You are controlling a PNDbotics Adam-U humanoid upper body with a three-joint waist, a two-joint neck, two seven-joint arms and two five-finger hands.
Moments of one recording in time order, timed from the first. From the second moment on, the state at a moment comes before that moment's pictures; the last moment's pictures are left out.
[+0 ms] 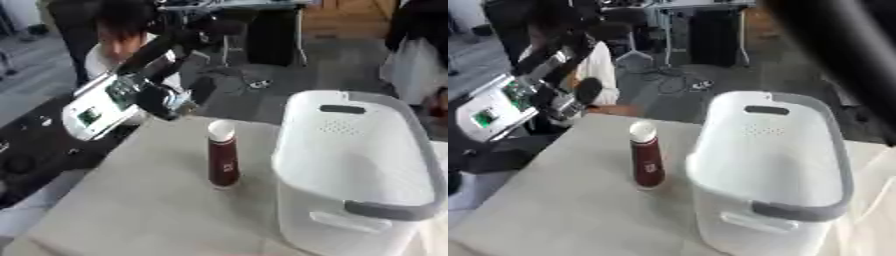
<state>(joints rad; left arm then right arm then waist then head) -0.59 0.97 -0.30 -1.50 -0.09 -0.72 -0.01 -0.52 -0.18 0.15 -1.98 0.17 -0.25 0.29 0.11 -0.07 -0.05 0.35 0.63</state>
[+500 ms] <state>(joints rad) -0.73 0.86 -0.31 -1.21 -0.05 -0.66 -0.34 -0.52 -0.17 0.15 -1.99 0.18 -0.24 0.33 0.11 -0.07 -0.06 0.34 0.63</state>
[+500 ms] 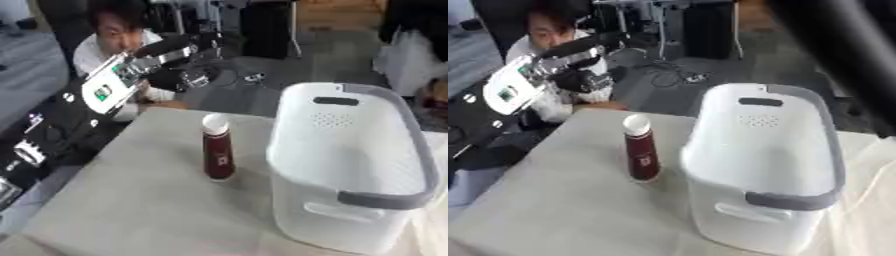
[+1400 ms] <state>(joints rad) -0.80 0.75 -0.29 -0.92 -0.14 -0.67 -0.43 -0.52 -0.15 0.15 -1.99 0.19 -0.23 0.36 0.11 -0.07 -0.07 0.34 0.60</state>
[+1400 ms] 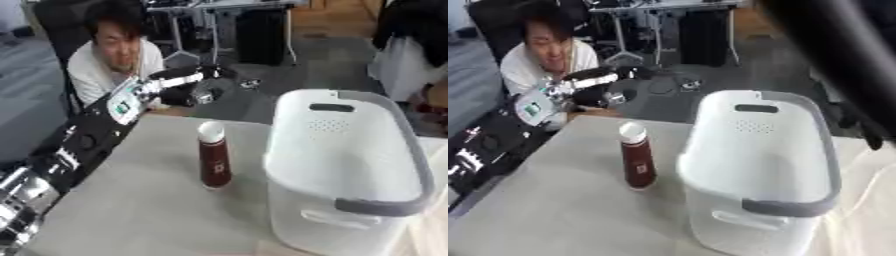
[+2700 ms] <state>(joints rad) -0.78 0.71 -0.28 -0.84 -0.16 -0.65 -0.45 -0.52 -0.15 0.15 -1.99 0.18 -0.23 0.38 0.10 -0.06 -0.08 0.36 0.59</state>
